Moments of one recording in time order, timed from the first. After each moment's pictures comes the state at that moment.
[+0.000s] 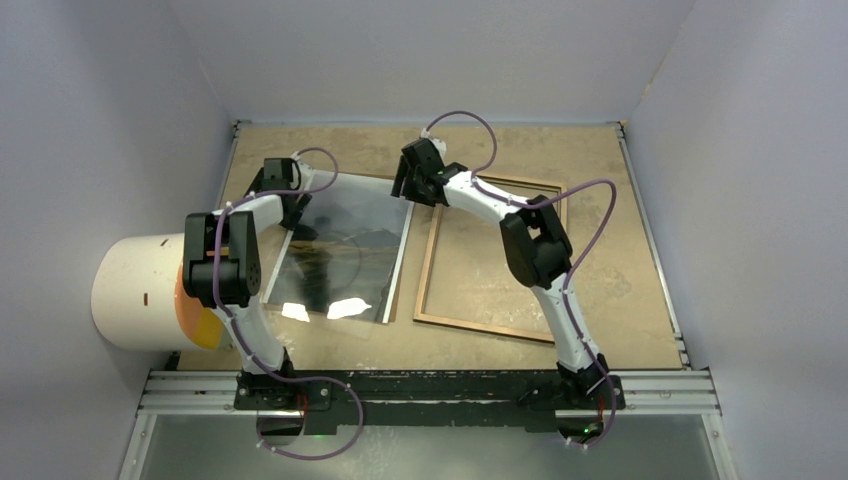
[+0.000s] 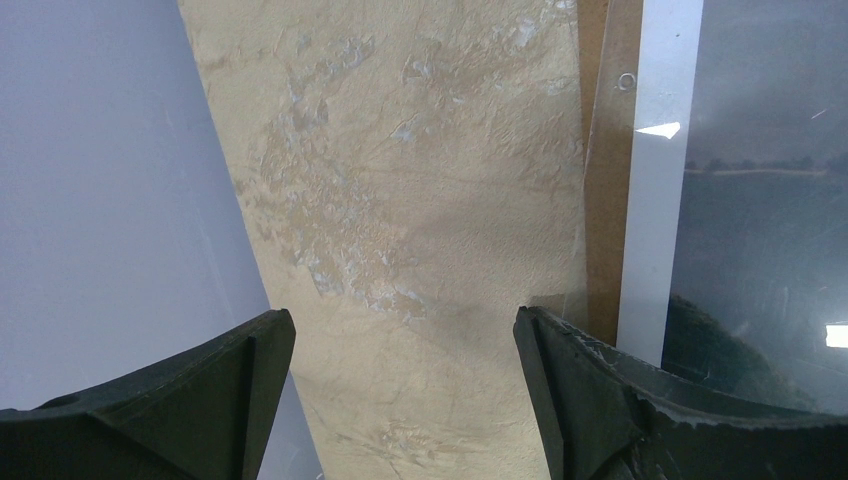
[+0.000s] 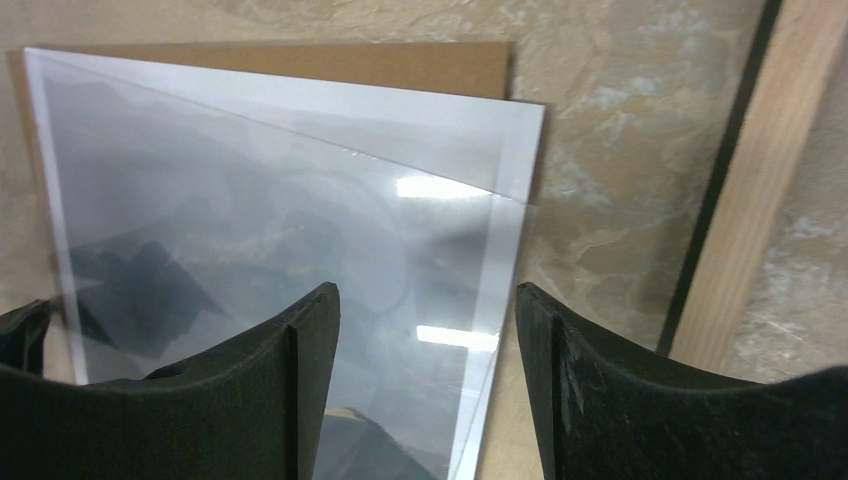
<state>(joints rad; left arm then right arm) 0.04 1.88 1.12 -0.11 -0.38 0.56 0.64 2.33 1.92 -0.39 0.13 0.76</state>
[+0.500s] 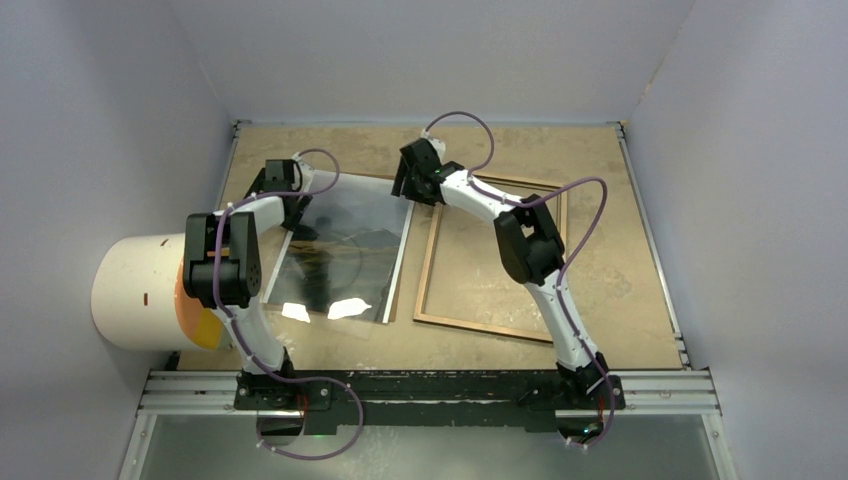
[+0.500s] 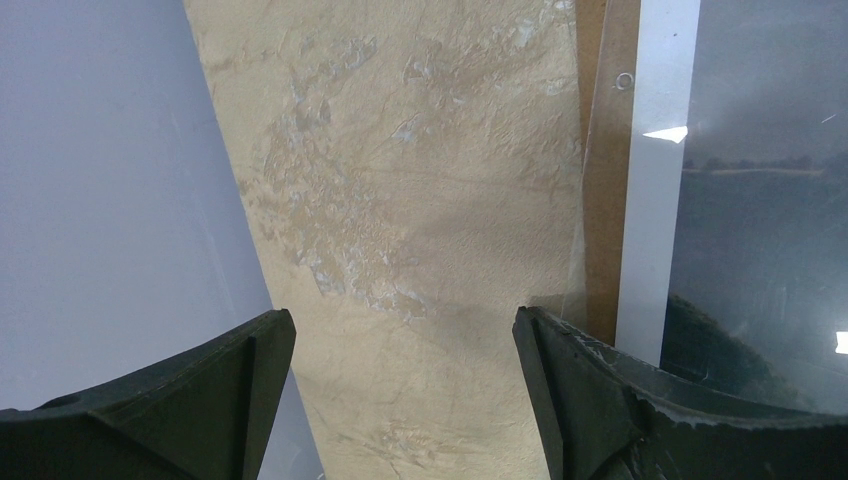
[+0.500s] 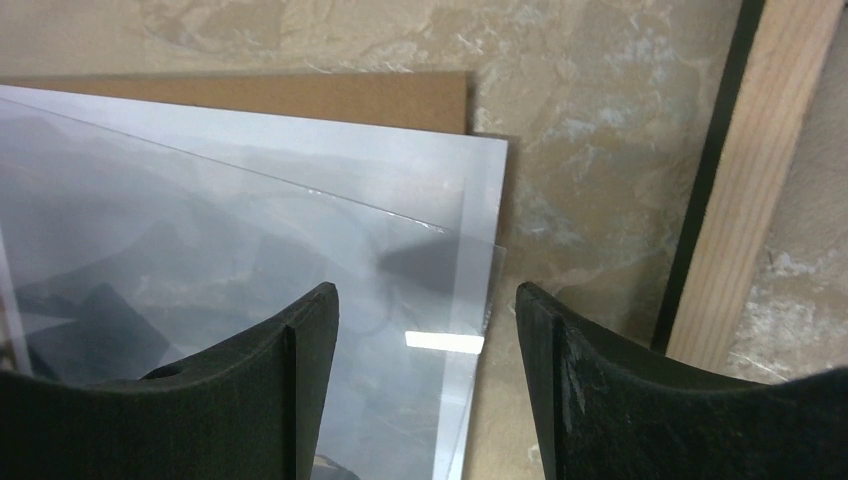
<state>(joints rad) 0.03 1.87 1.10 -0.09 -0.40 0.57 0.63 2.42 2.01 -0.43 0.16 0.76</state>
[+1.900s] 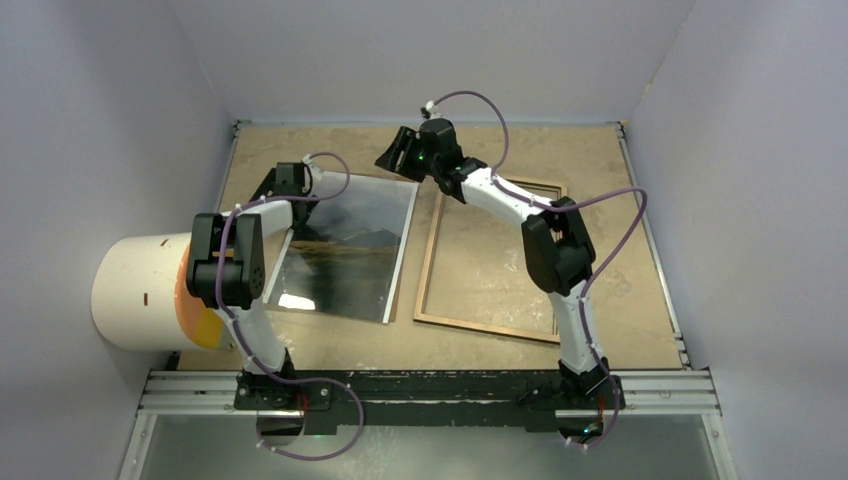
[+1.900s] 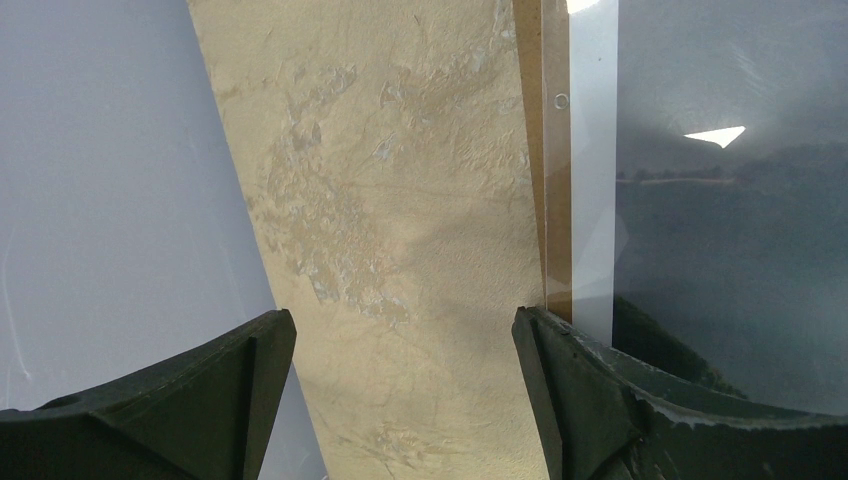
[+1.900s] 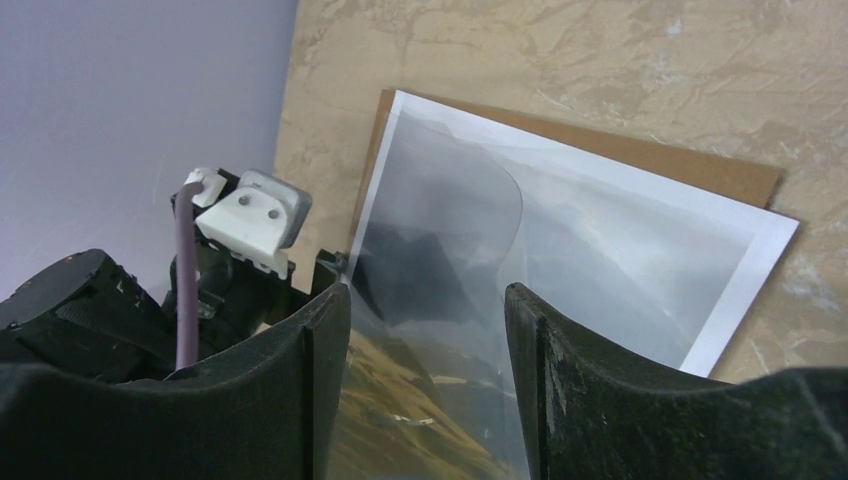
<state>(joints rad) -0.02 1.87 1.06 -0.03 -0.43 0.59 0.61 2.17 1.78 -0.03 -0.16 0.82</state>
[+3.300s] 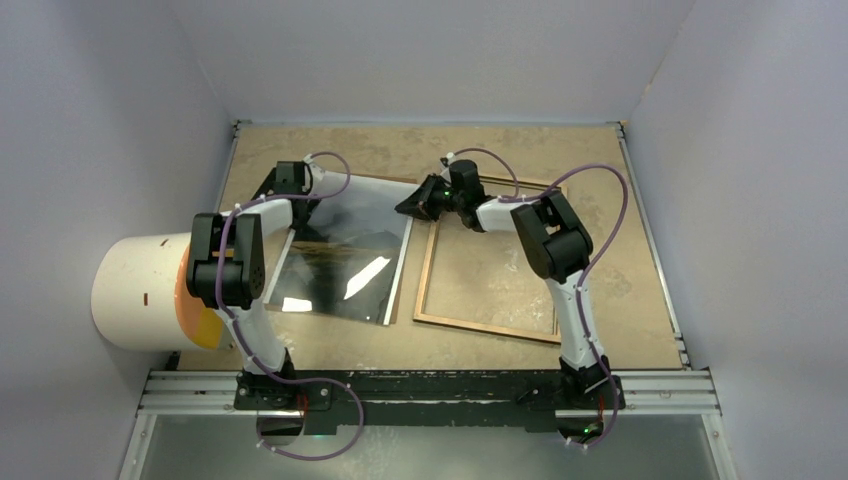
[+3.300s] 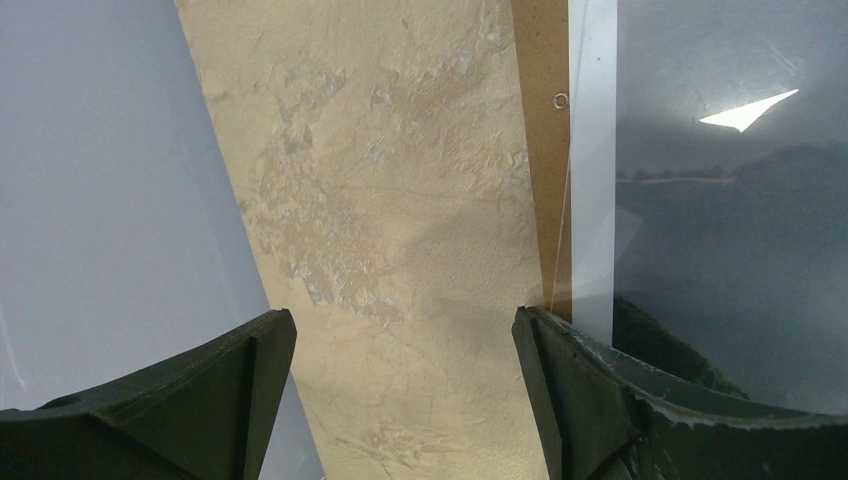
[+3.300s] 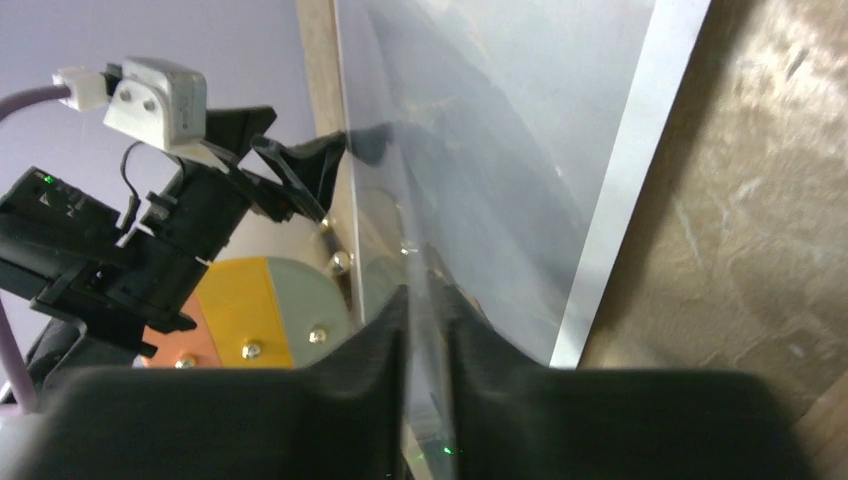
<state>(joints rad) -0.02 1.86 1.07 -0.05 -0.42 0.59 0.49 2.28 1.40 0.43 -0.59 1.16</state>
